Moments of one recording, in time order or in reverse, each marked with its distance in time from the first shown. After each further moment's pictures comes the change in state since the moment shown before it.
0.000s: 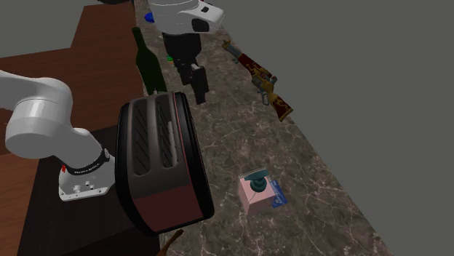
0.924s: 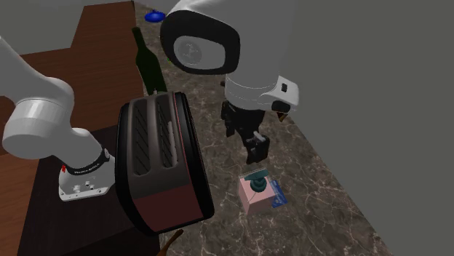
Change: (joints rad) arm -0.063 0.482 -0.236 0.295 0.079 0.106 -0.332
